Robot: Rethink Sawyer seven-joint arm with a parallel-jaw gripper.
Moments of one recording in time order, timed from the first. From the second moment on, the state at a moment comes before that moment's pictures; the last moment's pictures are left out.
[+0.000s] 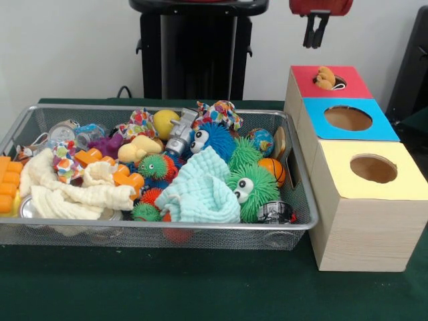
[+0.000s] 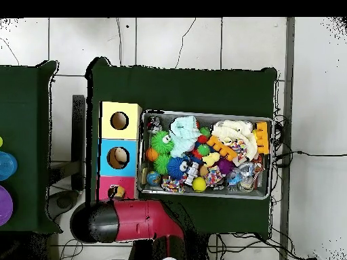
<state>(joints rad) 0.01 -0.96 0.02 2.09 -0.01 0.62 1.81</state>
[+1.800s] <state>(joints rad) -0.52 -0.89 0.28 1.80 -0.37 0.73 1.68</state>
